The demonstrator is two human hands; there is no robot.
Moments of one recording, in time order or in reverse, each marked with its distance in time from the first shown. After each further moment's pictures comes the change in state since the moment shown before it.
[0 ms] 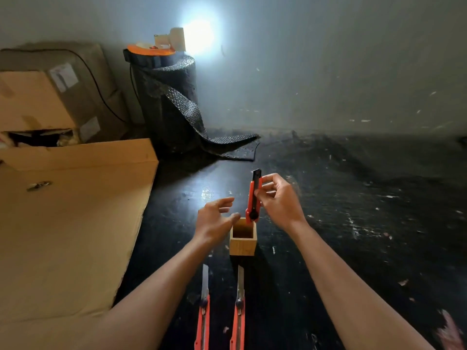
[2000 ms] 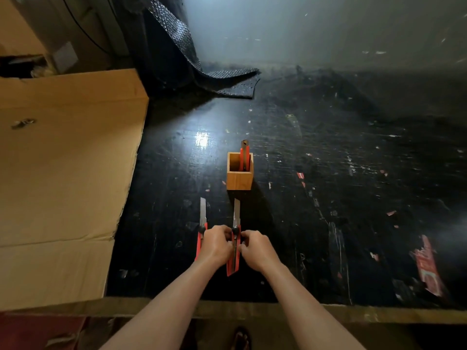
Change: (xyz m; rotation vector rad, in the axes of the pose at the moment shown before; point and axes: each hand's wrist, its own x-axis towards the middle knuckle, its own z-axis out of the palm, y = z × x) left_hand -0.152 -0.108 0.082 0.127 -0.335 -0.411; right_hand -0.195 0.130 0.084 -0.261 -0.462 0.557
